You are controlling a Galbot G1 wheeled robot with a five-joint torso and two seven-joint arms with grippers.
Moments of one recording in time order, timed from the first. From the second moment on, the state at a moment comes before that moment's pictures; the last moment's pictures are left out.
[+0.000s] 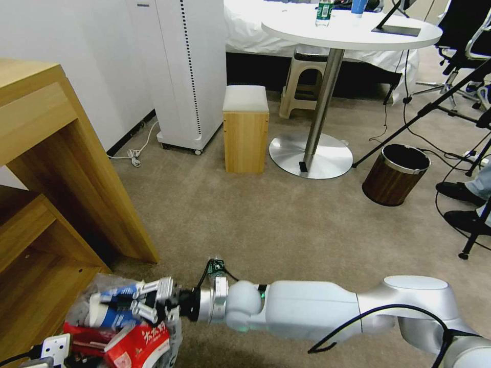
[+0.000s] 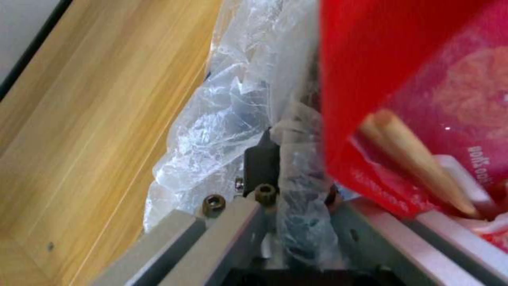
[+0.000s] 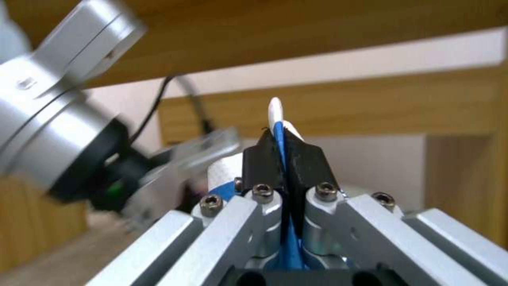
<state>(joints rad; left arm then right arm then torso) 2.29 -0.95 -0.80 -2.47 -0.79 0.45 -0.75 -0.28 1.27 -1.21 1.54 0.92 0.60 -0.31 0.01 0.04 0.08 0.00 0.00</state>
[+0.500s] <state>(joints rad) 2.33 -1.02 -0.79 -2.50 -0.73 0.45 -0.74 -0.35 1.30 -1.28 1.45 0.94 0.61 -0.27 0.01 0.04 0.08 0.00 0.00</state>
